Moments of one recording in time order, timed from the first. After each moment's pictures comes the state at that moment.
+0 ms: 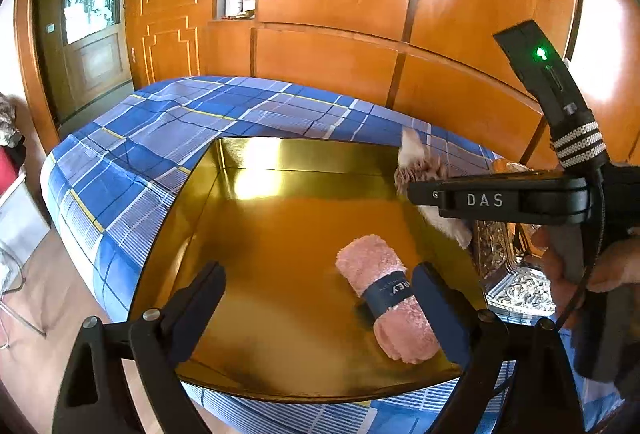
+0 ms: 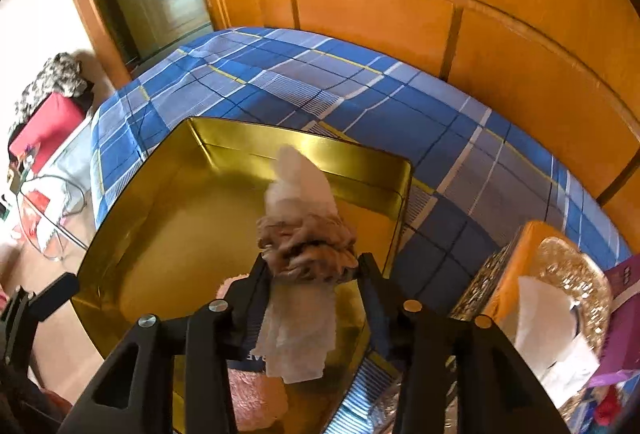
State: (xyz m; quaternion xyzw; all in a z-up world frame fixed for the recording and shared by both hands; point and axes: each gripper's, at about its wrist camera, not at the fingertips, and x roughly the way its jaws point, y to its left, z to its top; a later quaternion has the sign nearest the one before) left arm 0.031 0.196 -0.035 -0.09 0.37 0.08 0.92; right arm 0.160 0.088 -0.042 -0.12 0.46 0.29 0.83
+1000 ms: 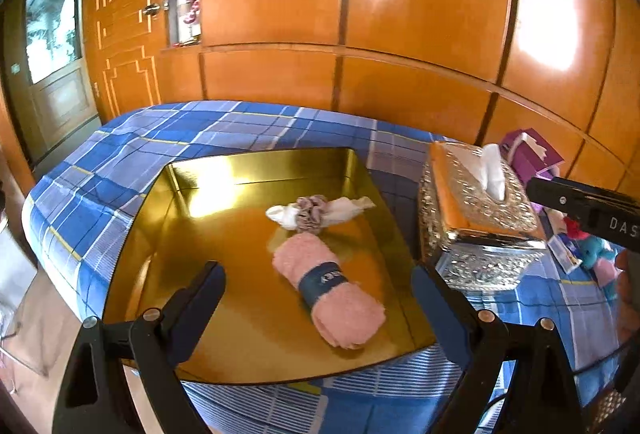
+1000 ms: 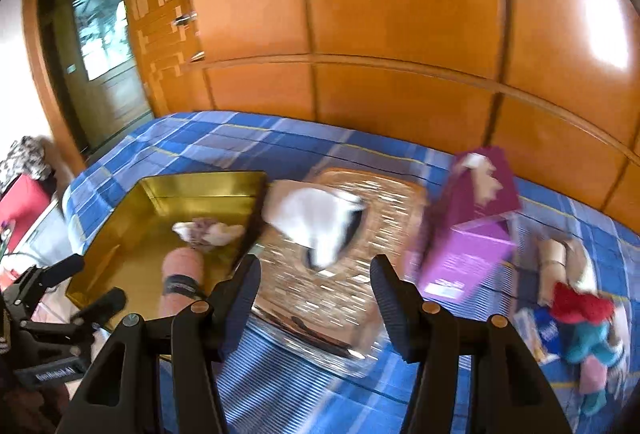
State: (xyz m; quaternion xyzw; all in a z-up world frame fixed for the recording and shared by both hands) left arm 0.015 0.141 -0.020 -0.04 0.35 0.01 0.94; right arm 0.069 -0.087 0.003 -0.03 0.35 0.16 0.92
